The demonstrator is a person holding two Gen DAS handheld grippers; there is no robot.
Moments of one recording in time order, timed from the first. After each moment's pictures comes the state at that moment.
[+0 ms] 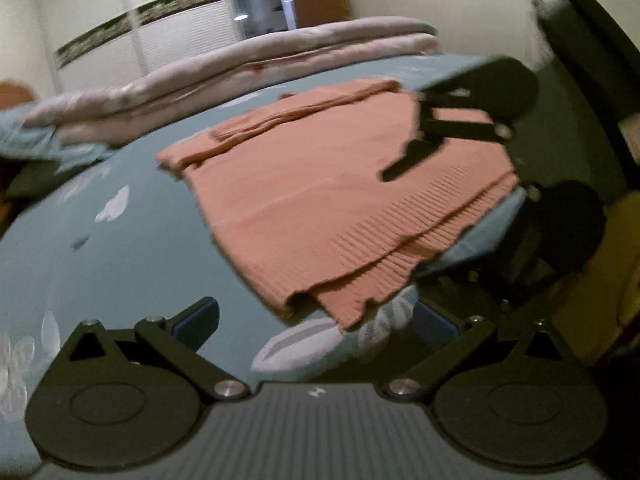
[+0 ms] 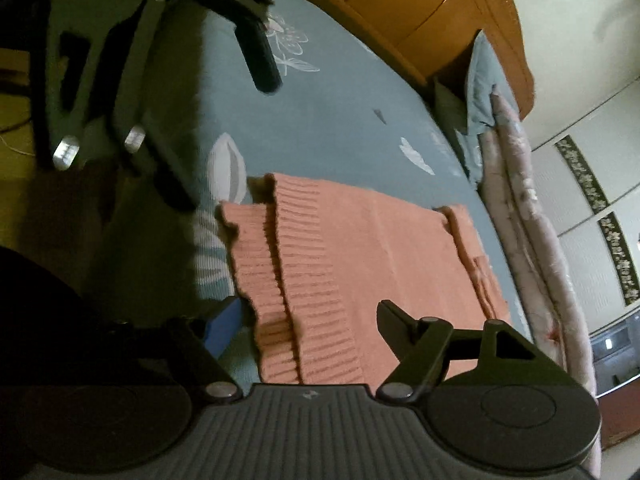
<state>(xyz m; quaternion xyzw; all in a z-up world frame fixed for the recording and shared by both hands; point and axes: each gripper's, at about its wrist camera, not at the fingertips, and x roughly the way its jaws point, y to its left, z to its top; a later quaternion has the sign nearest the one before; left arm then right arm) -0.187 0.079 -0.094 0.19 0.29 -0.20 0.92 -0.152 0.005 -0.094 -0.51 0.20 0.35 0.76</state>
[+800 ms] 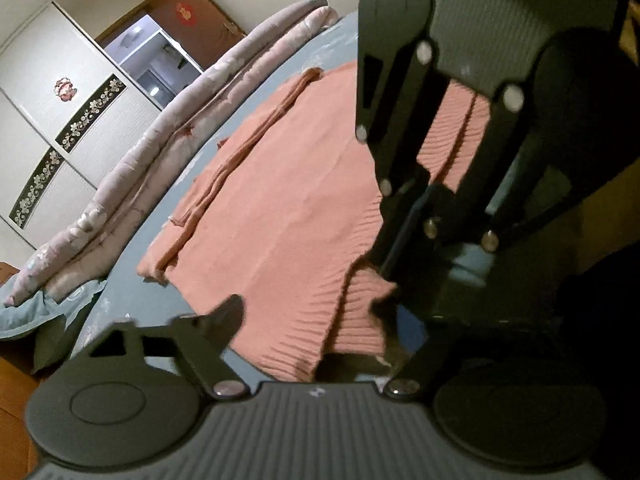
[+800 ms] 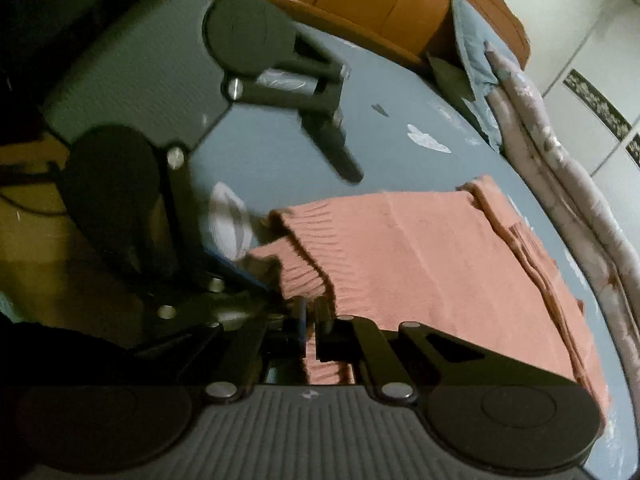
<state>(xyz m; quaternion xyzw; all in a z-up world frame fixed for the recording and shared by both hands) -0.160 0.031 -0.113 0.41 0.22 -0.23 0.86 -0.139 0.002 -0.073 -0.38 0.27 0.39 0.80</state>
